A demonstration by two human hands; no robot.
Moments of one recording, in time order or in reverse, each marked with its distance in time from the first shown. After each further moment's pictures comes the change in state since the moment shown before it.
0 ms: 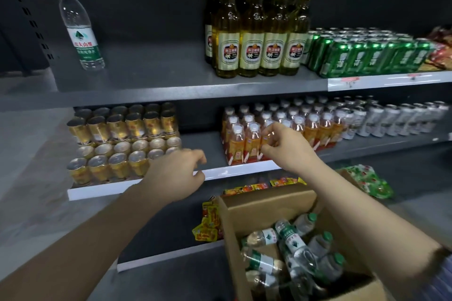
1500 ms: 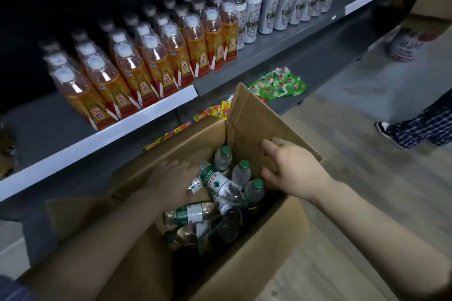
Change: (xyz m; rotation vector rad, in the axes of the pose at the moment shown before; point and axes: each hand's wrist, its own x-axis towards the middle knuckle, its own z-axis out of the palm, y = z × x) left_hand 0.109 0.177 0.278 0.338 -0.481 0.610; right_hand -0.102 0.299 0.012 -0.373 -0.173 0.184
